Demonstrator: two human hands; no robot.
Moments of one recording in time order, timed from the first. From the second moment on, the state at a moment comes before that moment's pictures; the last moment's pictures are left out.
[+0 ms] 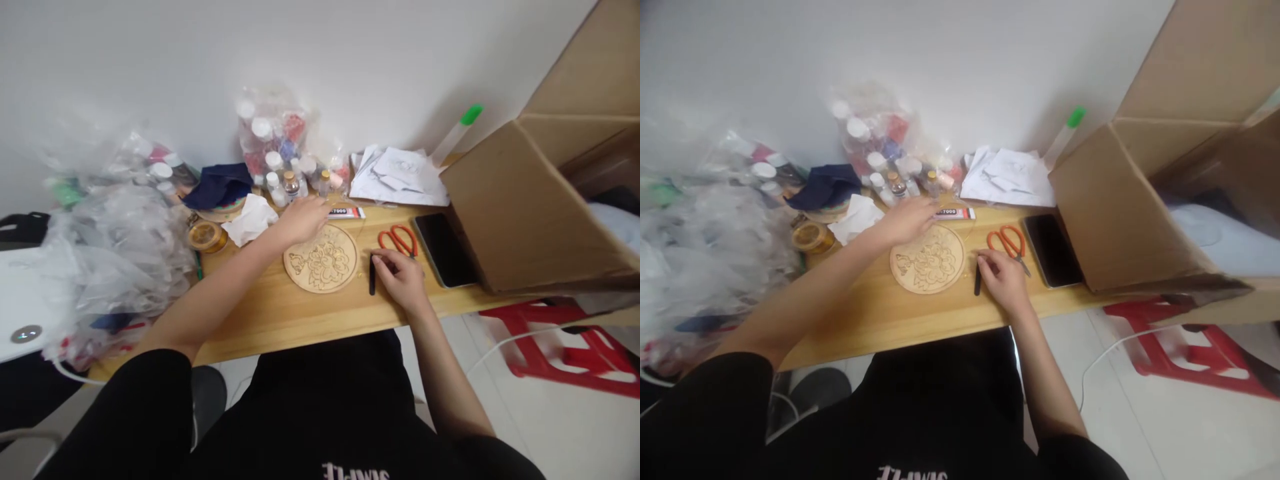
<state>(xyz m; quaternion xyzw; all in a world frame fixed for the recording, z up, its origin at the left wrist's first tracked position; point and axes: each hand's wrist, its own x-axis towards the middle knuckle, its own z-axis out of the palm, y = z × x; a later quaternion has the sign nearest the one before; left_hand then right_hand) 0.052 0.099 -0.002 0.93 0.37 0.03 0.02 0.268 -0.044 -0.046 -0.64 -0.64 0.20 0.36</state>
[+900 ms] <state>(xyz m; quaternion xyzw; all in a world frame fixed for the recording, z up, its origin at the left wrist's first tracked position) 0.037 0.022 0.035 0.94 0.22 0.22 0.11 0.212 -0.039 0.004 -0.53 -0.37 0.54 0.55</state>
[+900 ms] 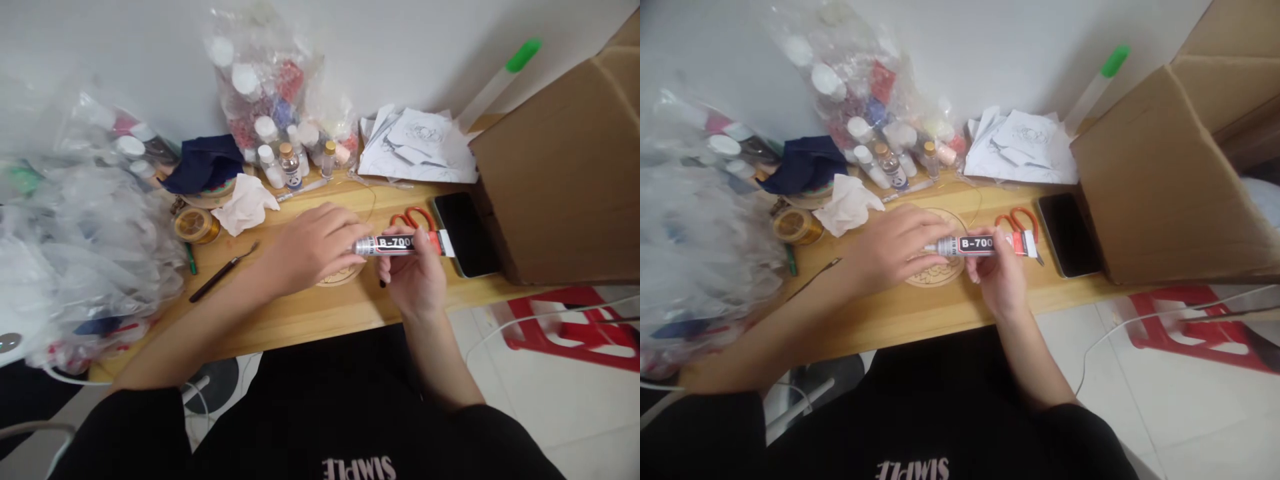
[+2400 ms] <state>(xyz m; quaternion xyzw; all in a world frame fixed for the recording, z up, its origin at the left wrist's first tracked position) -0.003 0.035 -0.051 0.74 0.42 0.44 0.28 0.190 -0.047 -0.041 -0.57 -0.47 0.22 0.64</state>
